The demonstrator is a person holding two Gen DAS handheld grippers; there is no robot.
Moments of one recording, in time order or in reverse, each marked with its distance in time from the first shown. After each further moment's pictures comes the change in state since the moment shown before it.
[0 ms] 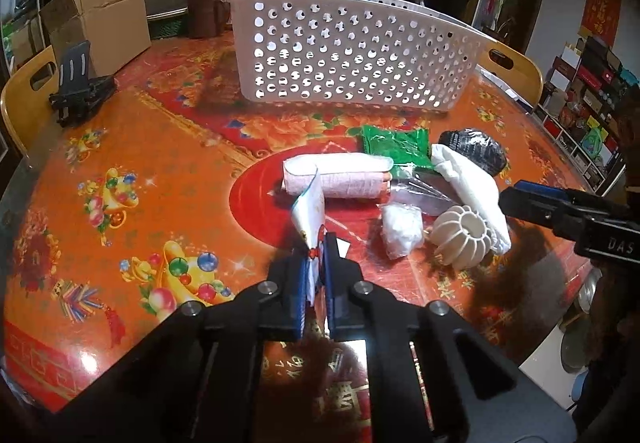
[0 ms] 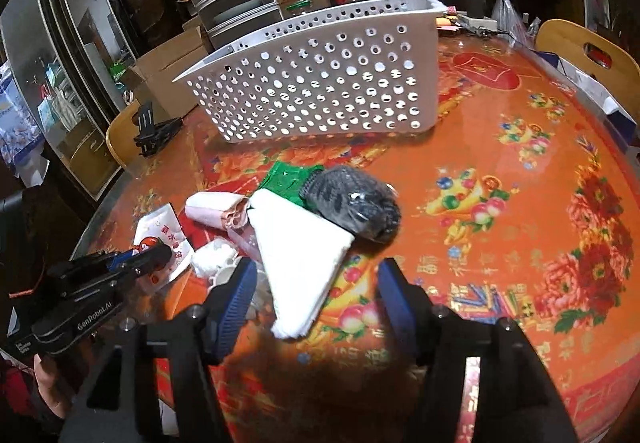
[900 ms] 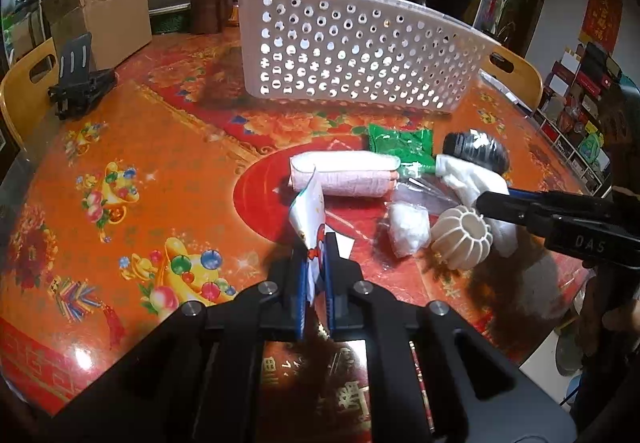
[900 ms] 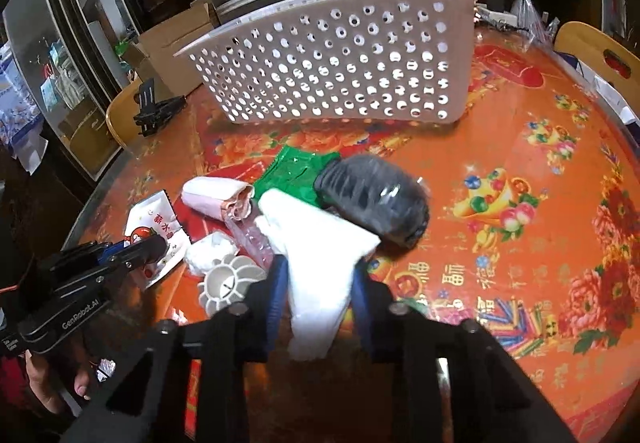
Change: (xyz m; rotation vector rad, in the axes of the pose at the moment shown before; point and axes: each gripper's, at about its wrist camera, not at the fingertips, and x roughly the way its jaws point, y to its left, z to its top) left arm 0.003 0.005 0.000 -0.019 -0.004 -0.006; right arm 0.021 0.009 0.003 -0.049 0.044 0.006
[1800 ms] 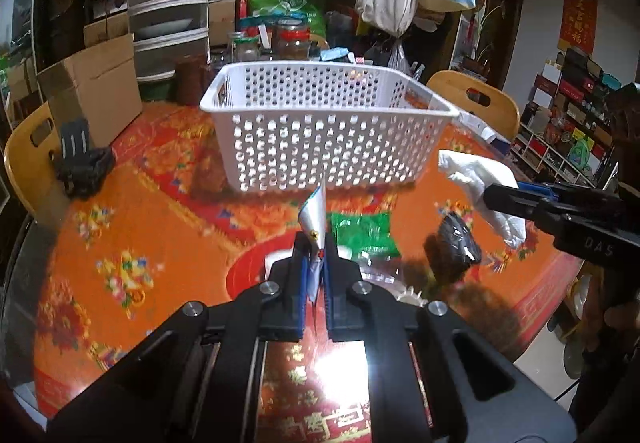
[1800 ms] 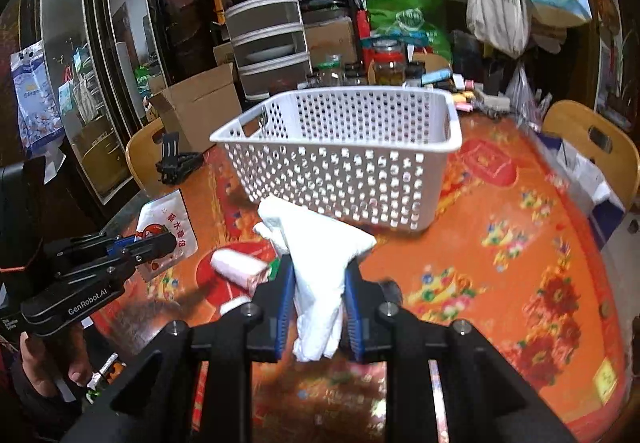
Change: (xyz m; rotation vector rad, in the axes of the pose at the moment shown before) left arm -0.059 -0.031 0.059 0.066 -0.150 -0.027; right arm -0.085 0.014 0.041 -0.117 -0.205 -0.042
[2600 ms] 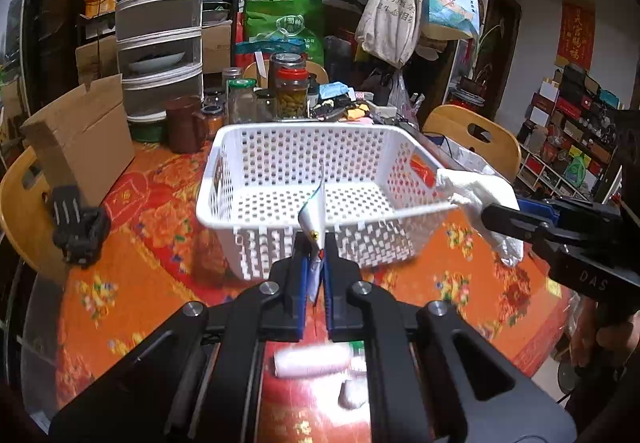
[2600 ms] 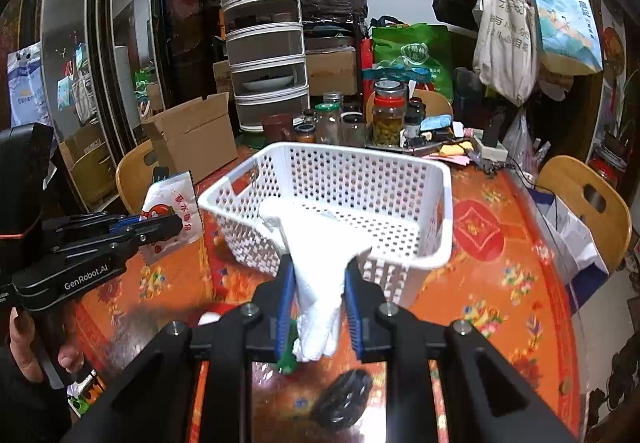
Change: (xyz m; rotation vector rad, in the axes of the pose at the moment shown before) left arm 0.012 0.012 0.113 -0.005 -0.046 -0.019; right arm 0.005 -0.001 0.086 -0.067 -0.047 -0.043
